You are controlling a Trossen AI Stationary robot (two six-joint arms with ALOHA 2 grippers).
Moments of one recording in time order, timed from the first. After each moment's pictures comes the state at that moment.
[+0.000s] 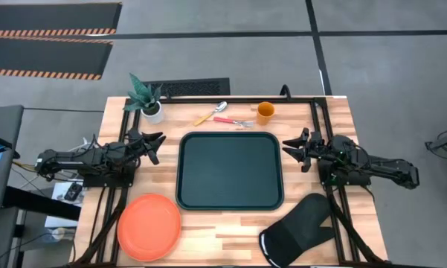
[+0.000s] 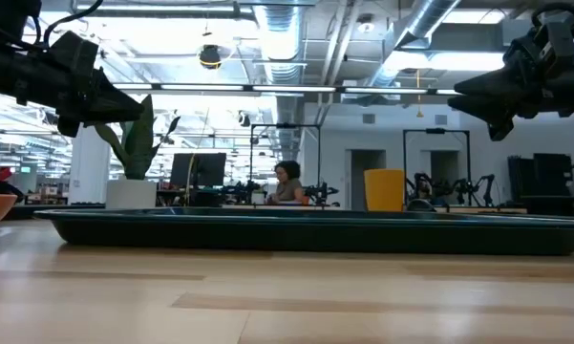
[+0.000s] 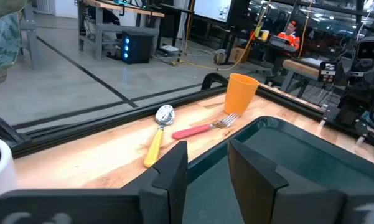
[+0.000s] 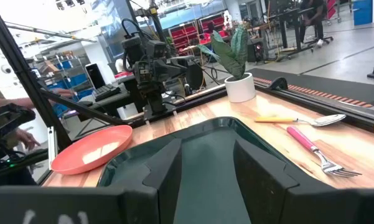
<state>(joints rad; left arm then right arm) -0.01 0.06 0.08 -0.17 -0.65 -0.34 -0.24 0.01 0.01 0.04 -0.05 0.31</state>
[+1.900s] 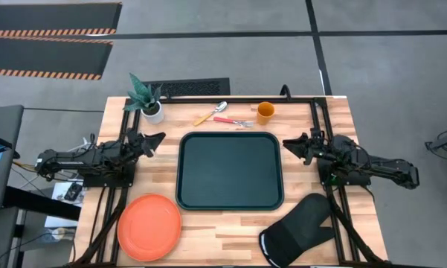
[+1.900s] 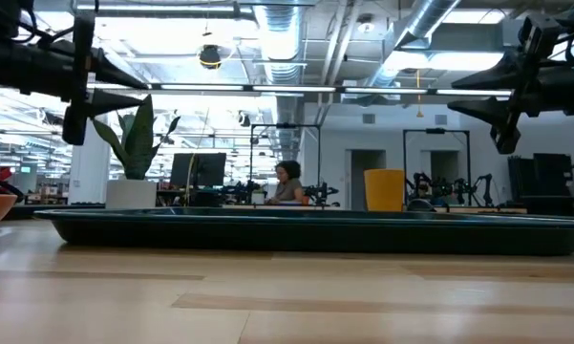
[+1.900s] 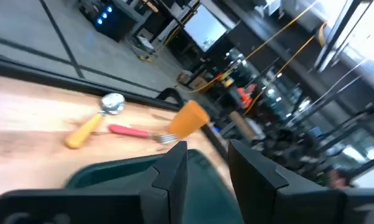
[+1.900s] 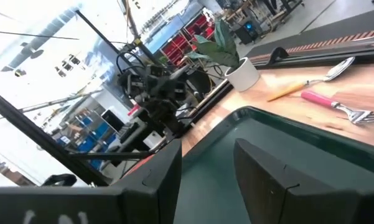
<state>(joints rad) -0.01 0.06 0.07 0.00 -0.60 -0.86 -0.24 0.01 0.01 0.06 0.00 0.73</state>
